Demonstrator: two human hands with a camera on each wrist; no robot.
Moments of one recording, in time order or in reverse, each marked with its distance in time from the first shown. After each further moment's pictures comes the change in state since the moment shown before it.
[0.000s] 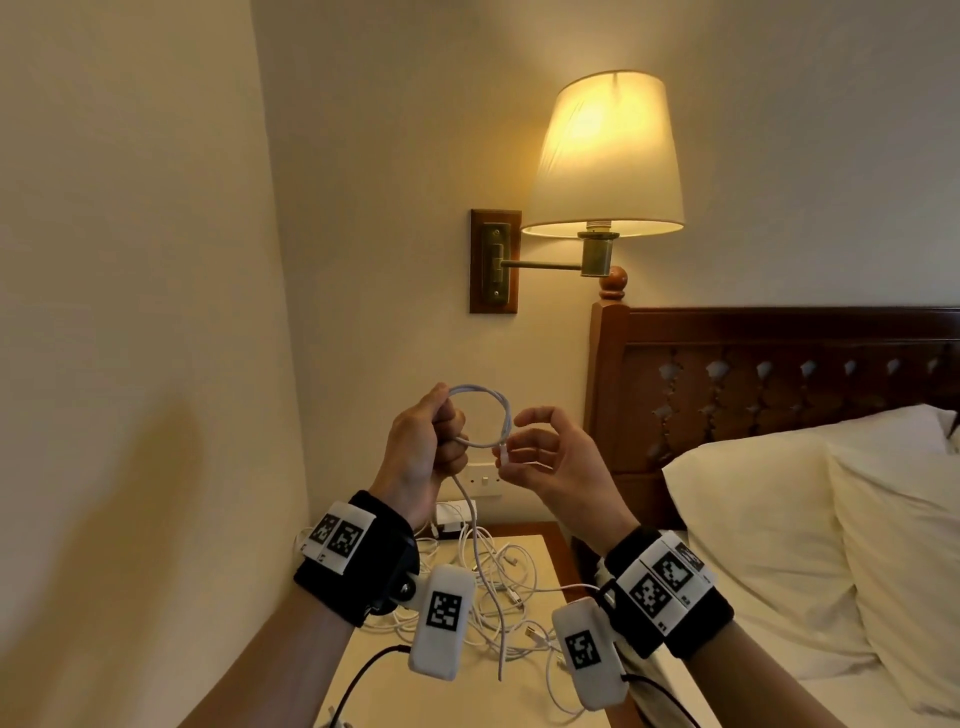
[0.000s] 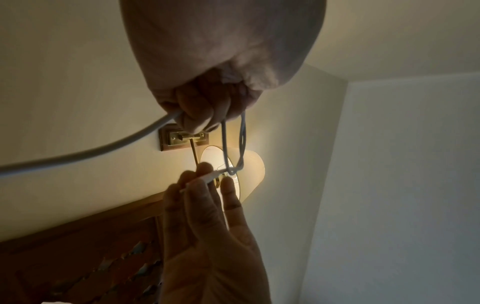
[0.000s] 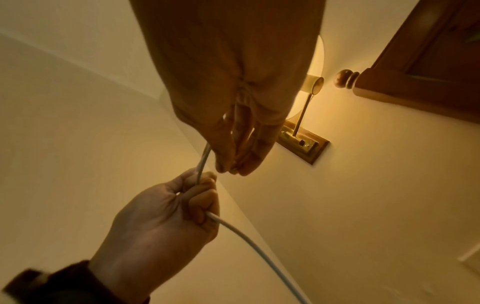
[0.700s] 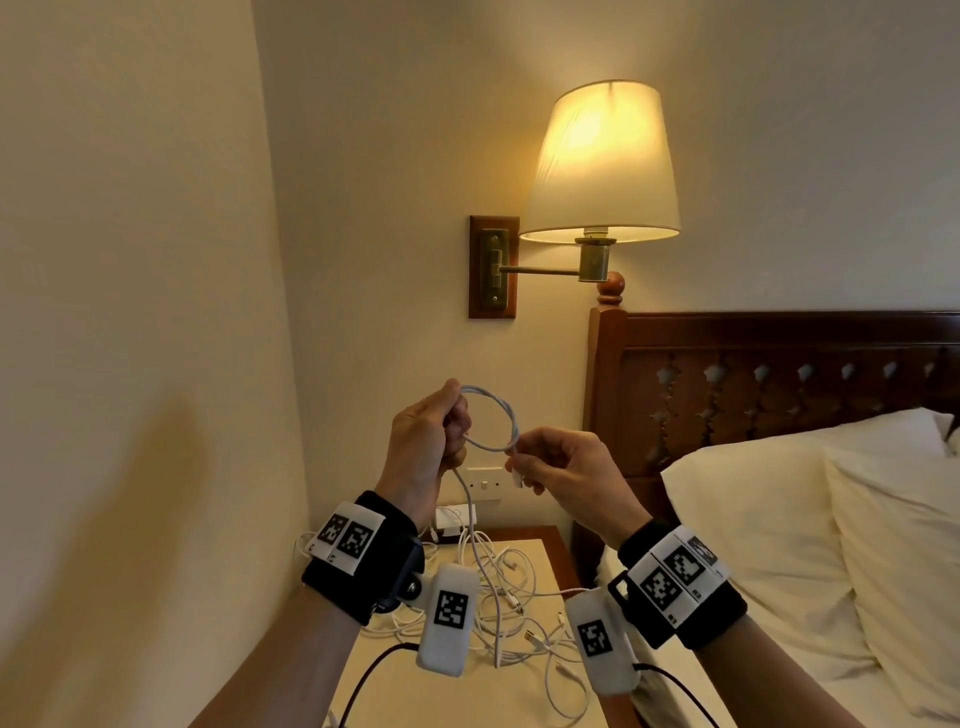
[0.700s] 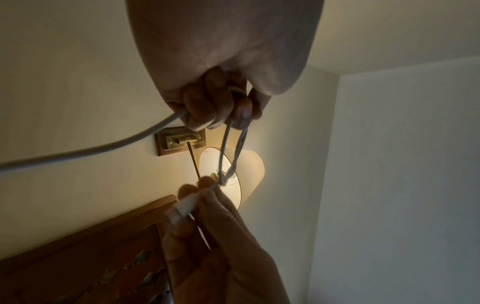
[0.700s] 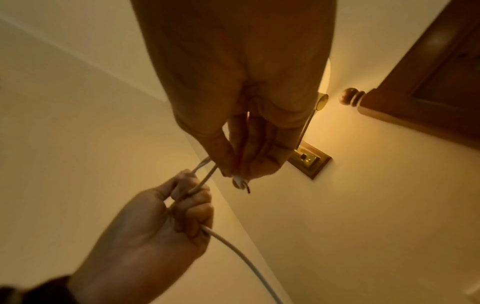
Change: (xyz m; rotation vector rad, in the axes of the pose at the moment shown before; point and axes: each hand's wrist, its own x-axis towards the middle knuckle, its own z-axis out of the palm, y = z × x) left_hand -0.003 0.001 0.006 0.102 -0.001 0.121; right_hand 0.002 0.001 -0.015 -0.159 -0.056 -0.033
